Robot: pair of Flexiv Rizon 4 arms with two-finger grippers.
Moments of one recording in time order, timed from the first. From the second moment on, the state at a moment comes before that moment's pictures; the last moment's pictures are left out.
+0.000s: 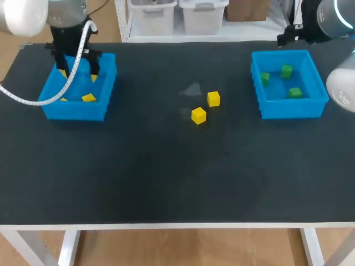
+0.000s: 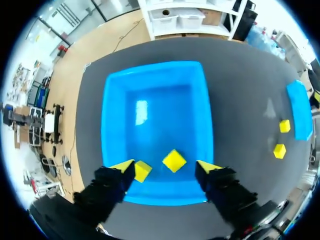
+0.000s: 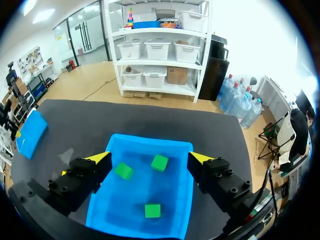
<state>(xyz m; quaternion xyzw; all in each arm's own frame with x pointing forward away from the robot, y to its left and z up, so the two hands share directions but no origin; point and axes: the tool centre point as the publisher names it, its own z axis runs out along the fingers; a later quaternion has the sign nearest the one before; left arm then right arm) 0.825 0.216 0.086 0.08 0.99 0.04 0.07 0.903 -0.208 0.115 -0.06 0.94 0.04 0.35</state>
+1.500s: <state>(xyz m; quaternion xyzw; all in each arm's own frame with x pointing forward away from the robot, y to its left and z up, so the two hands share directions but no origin) 0.753 -0.077 0.019 0.40 0.91 -0.05 0.06 0.903 -0.208 0.116 -0.06 0.94 0.04 0.35</state>
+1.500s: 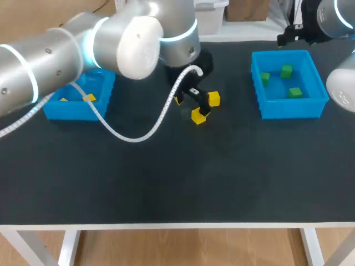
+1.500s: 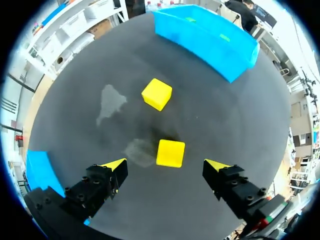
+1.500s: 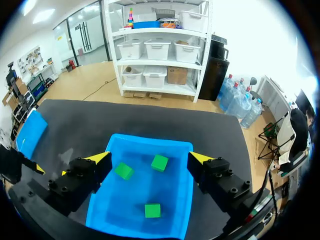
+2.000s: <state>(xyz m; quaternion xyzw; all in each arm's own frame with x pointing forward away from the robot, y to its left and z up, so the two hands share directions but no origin) 0.757 -0.078 -0.006 0.40 0.92 -0.01 0.03 0.903 -0.208 0.115 -0.06 0.94 0.04 0.35</state>
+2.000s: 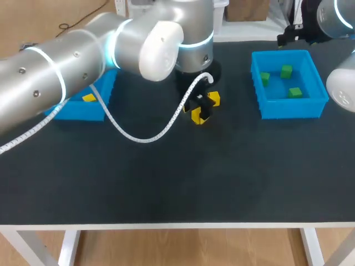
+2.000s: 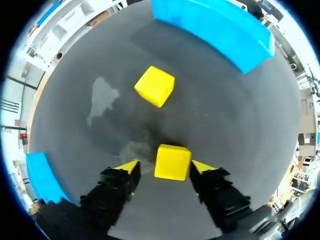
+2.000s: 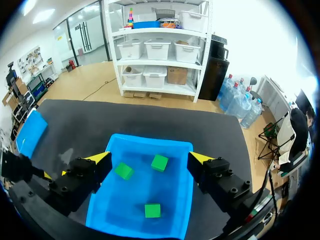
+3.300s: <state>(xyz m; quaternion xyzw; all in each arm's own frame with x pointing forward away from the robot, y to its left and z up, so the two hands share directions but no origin) 0.841 0.188 0.096 0.07 0.99 0.07 0.10 0.903 -0.208 0.115 -0.06 0.94 0.04 0.35</state>
